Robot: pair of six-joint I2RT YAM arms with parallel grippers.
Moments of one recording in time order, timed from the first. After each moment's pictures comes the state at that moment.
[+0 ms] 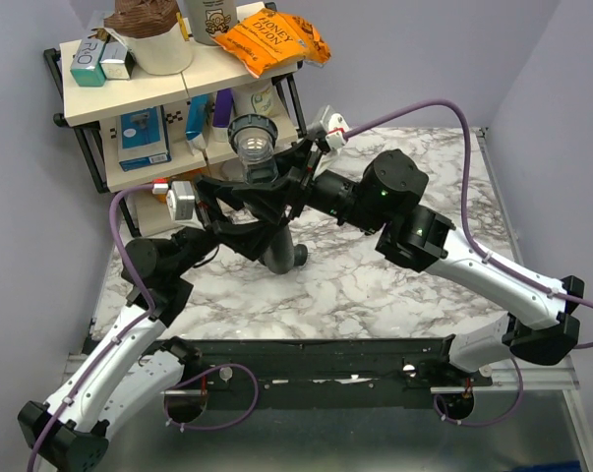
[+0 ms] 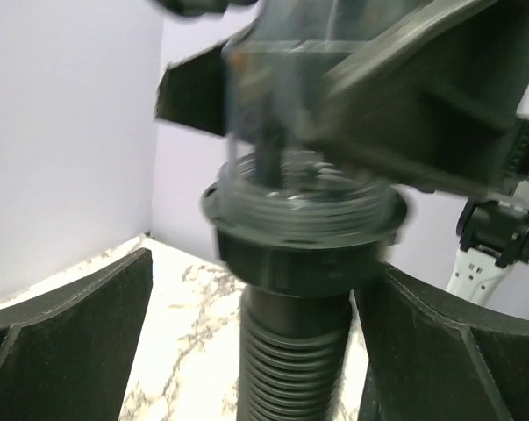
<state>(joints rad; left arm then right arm) -0.51 0.73 0.74 0.59 0.49 -0.51 1.11 1.43 1.66 0.02 -0.09 0.11</state>
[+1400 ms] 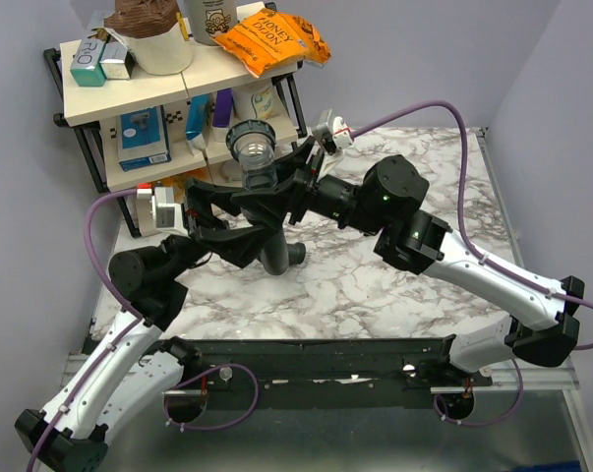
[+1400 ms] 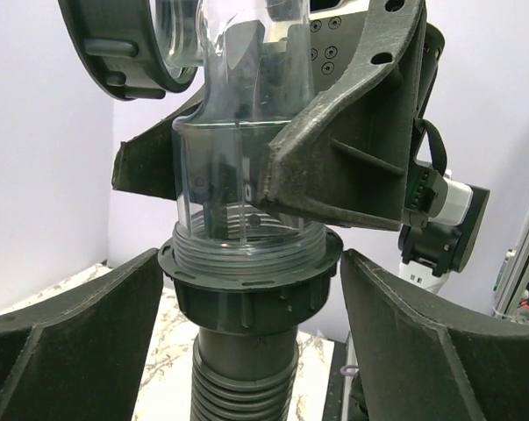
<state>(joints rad) -0.51 0.70 0.73 0.67 0.54 -0.63 1.11 1.40 1.57 0.13 -0.17 0.23</state>
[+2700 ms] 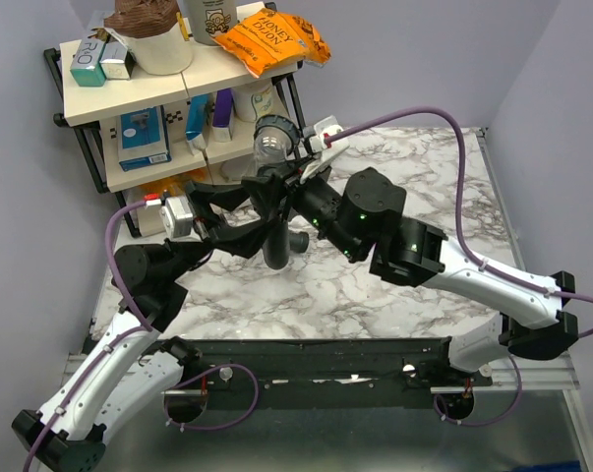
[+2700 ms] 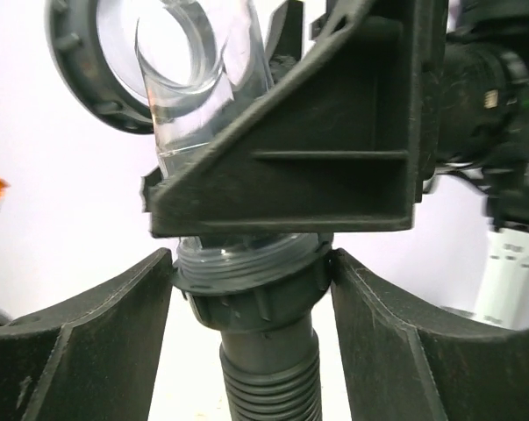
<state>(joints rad) -0.53 0.70 0.76 0.55 0.49 -0.31 1.27 1.45 1.71 -0.12 0.44 0.13</state>
